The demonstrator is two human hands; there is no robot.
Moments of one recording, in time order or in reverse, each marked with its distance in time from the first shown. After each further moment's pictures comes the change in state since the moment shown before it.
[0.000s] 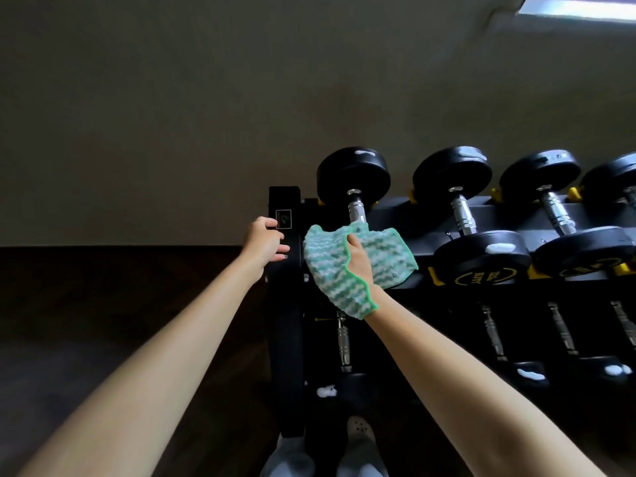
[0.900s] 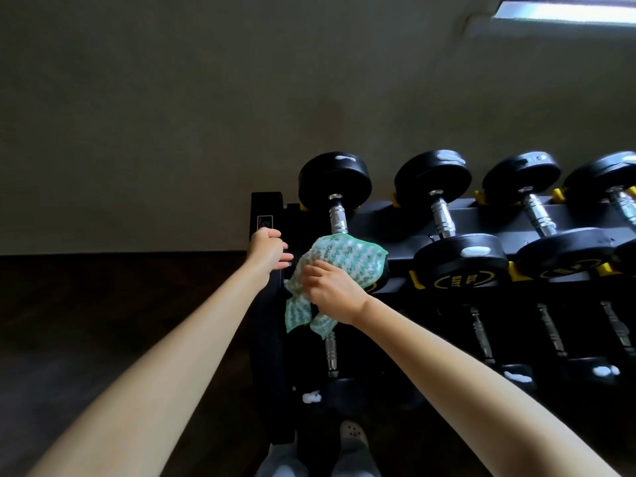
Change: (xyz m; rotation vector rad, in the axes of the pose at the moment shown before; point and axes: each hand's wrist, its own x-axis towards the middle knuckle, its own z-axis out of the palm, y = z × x) left_hand -0.009 0.008 0.048 -0.044 -0.001 -0.046; right_hand -0.034 0.014 -0.016 -0.636 -0.106 -0.817
